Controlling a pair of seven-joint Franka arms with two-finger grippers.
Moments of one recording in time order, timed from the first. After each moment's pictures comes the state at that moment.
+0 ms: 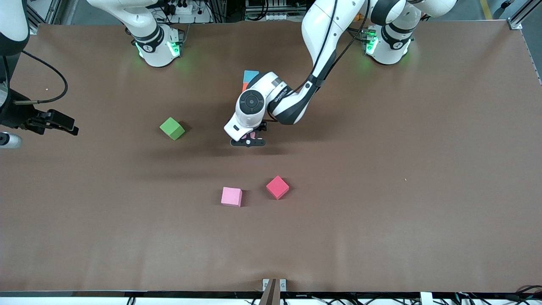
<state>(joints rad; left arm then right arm) -0.97 0.91 0.04 -1.28 -0.36 2.18 -0.76 0.07 0.06 -0.13 -1.62 0.05 1.65 -0.01</state>
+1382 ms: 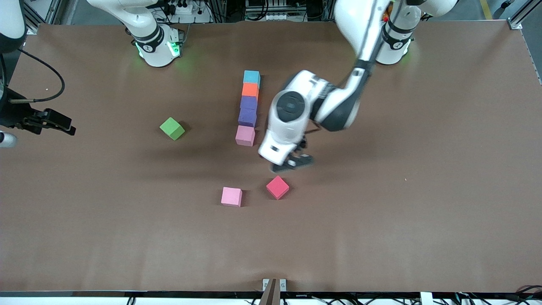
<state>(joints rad) -0.87 0.70 0.31 -1.27 -0.26 1.95 -0.83 0.06 0.05 -0.13 -1.60 0.05 1.65 -0.01</state>
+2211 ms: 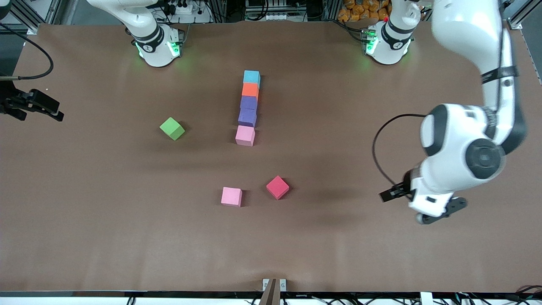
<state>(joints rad) -0.42 0.57 0.31 -1.30 -0.21 1.79 -0.45 0.07 0.00 -0.11 -1.57 0.01 1.59 0.02</state>
